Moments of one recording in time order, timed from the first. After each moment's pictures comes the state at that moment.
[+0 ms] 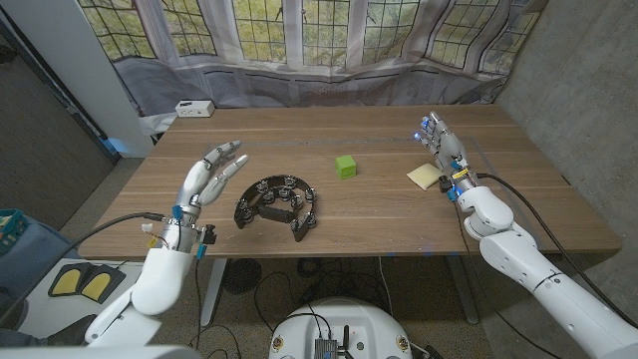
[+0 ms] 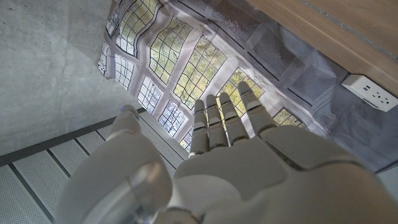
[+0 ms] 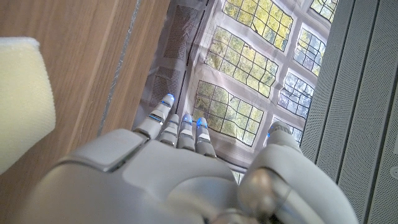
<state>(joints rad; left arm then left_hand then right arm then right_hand) 1.62 0.55 -0.09 -2.00 0.23 -0.47 0.43 0.42 0.07 0.23 -0.14 0.18 0.40 0.07 0.23 0.18 0.38 0.04 0.28 0.20 0.34 0.04 0.22 0.18 0.30 0.16 0.24 0.18 -1.06 -0.62 -0.29 -1.62 0.59 0.36 -0.08 0.30 0.05 0.21 -0.06 0.18 0.14 0.09 0.19 0.18 0.11 0.12 0.22 0.19 0.03 0.08 0.22 0.21 0.26 0.01 0.20 0.17</state>
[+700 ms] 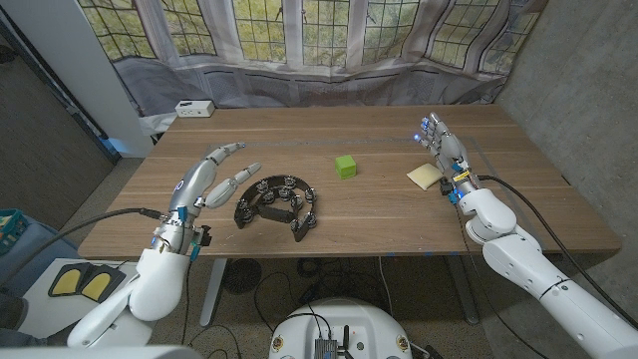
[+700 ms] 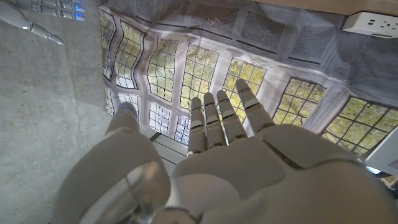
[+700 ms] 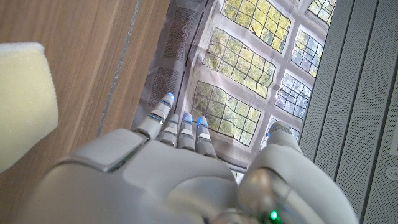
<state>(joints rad) 1.69 0.56 -0.14 -2.15 0.55 -0.27 0.47 0.43 0.06 0.24 -0.15 0.18 0.41 0.06 0.23 0.18 0.40 0.02 0.27 0.20 0.36 0.03 0.21 0.18 0.32 0.16 0.24 0.18 -1.11 -0.63 -0.27 -1.69 0.59 0.34 -0.12 0.30 0.05 0.20 -0.07 0.18 0.14 0.09 0.19 0.18 0.11 0.12 0.22 0.19 0.04 0.07 0.22 0.21 0.26 0.01 0.20 0.17</state>
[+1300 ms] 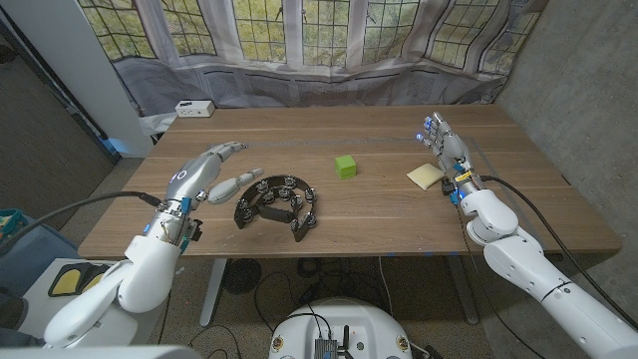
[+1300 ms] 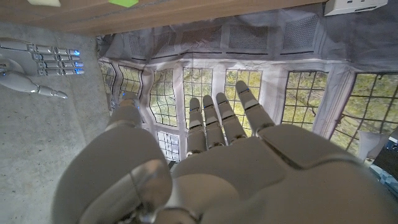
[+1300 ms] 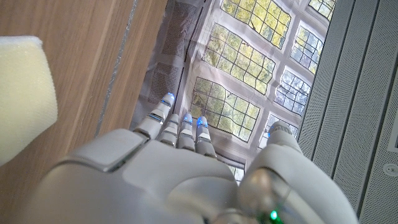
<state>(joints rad) 1.74 0.62 -0.21 -2.29 0.67 -0.07 0.32 0.54 0.05 0.28 -0.19 0.18 0.40 0.04 0.20 0.18 0.37 0.00 0.25 0.20 0.33 0.00 0.19 0.18 0.32 0.12 0.23 0.18 -1.12 -0.63 -0.26 -1.70 0.58 0.34 -0.14 0.30 0.05 0.20 -0.07 0.18 0.15 0.09 0.19 0.18 0.11 0.12 0.22 0.19 0.04 0.07 0.22 0.21 0.26 0.01 0.20 0.17</state>
